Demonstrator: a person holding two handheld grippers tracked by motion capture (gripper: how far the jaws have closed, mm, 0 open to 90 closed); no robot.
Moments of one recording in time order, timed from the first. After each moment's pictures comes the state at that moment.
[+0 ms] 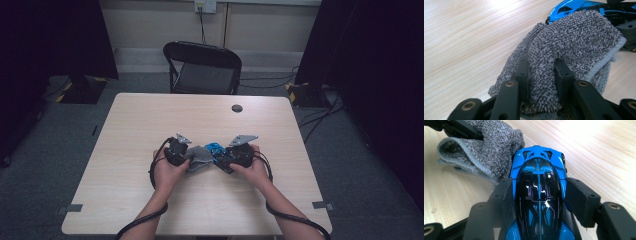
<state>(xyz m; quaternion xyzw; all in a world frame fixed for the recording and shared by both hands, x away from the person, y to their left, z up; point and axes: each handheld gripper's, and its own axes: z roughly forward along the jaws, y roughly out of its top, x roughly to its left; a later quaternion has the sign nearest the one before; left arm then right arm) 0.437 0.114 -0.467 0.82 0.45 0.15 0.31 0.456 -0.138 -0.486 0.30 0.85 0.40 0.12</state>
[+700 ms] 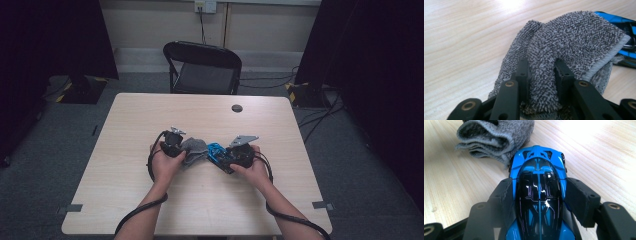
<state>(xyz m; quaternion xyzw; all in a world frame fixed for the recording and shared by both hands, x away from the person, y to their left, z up) 0.462 0.128 -0.468 0.80 0.49 0.14 0.31 0.455 -0.139 -0.486 0.30 0.85 0.40 0.12</state>
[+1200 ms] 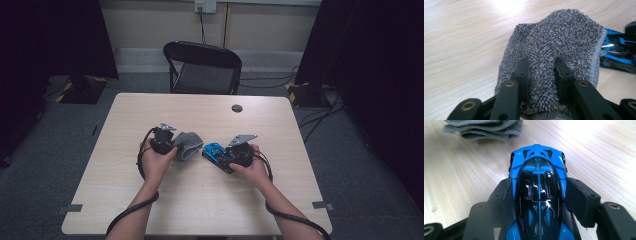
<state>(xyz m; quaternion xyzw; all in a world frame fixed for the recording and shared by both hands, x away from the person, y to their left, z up) 0.451 0.155 -0.445 0.79 0.49 0.14 0.35 0.457 -0.136 -0.484 0.30 0.86 0.39 0.12</state>
